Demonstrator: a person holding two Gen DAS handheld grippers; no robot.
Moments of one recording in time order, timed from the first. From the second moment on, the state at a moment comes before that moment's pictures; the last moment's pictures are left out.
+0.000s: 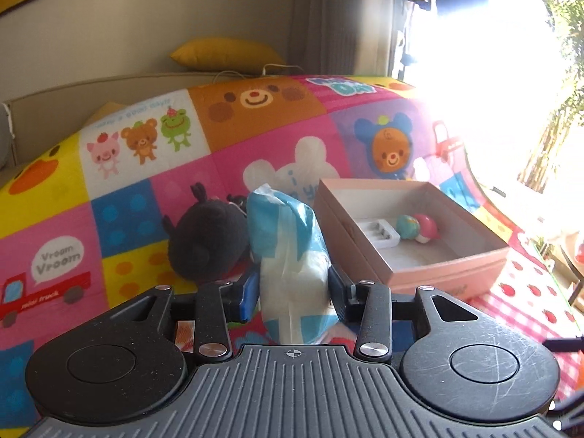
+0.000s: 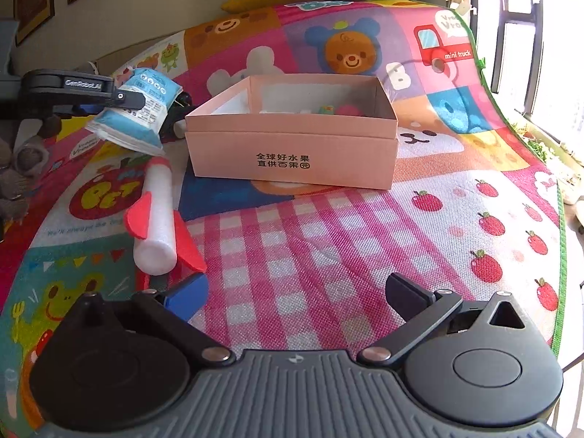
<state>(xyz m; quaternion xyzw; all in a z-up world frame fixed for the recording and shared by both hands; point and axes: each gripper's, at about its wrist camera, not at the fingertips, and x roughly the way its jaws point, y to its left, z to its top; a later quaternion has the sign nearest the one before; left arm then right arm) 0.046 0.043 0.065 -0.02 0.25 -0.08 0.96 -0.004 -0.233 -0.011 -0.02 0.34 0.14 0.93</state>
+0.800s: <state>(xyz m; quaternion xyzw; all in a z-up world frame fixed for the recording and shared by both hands) -0.043 0.081 0.024 -0.07 0.30 -0.03 0.95 0.001 -0.167 0.074 -0.06 0.24 0.26 0.93</state>
